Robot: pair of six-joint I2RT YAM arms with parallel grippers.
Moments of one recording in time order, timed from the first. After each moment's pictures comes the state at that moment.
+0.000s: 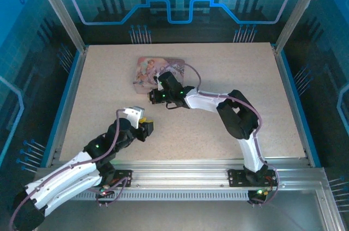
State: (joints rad) left arm -0.70 0.59 0.33 -0.21 -0.14 -0.36; right arm 0.79 2.05 1.44 -0.06 -0.21 0.57
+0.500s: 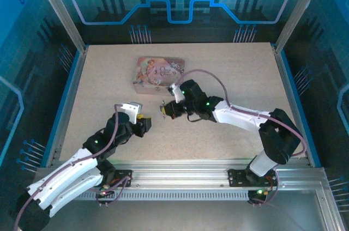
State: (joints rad) left arm -0.60 0.68 0.39 -0.24 -0.06 -0.37; right arm 0.79 1.59 0.98 -0.11 -0.38 0.47
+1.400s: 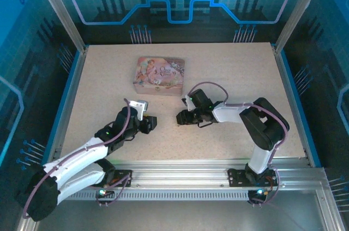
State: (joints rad) left arm -0.56 0.92 0.39 -0.09 0.01 -0.43; right arm 0.64 1.77 0.87 -0.09 -0.38 0.49
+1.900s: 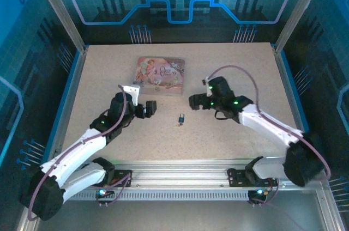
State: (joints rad) left arm -0.43 0.97 0.60 -0.17 -0.09 -0.28; right arm 0.55 1.24 0.90 -0.38 0.08 0.32
